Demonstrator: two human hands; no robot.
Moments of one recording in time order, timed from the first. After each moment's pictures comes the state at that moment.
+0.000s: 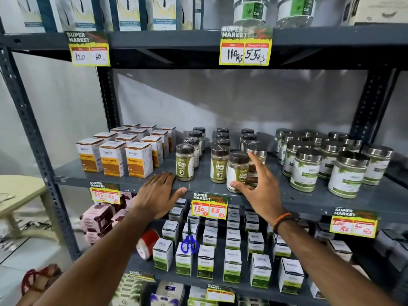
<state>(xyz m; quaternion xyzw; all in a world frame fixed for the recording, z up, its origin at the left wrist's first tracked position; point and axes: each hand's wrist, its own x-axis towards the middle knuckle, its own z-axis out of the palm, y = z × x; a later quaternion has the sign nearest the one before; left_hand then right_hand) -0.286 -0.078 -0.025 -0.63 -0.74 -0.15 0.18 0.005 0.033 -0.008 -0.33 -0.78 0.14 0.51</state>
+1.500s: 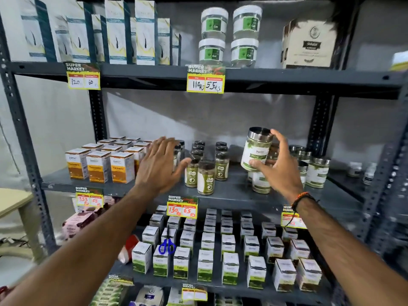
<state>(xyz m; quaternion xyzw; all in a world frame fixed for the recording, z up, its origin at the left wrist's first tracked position) -0.171 -0.107 0.089 -0.63 -0.66 -0.31 0.27 0.142 0.007 0.094 -0.34 -0.74 0.14 0.56</state>
